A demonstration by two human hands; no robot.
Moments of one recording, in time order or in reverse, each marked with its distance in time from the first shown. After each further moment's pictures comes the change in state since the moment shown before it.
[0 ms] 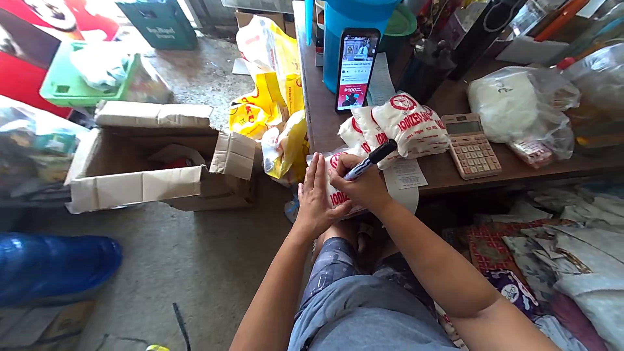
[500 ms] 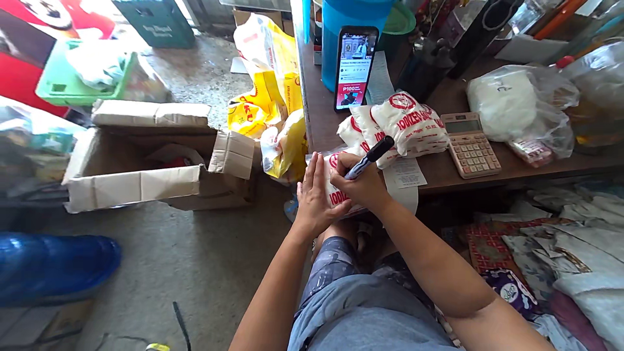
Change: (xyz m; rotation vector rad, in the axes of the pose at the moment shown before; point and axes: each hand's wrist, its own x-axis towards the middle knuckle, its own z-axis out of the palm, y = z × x) left_hand 0.001 -0.001 0.001 0.017 0.012 0.016; right_hand 0.001 0.001 -0.001 0.003 -0.006 -0.033
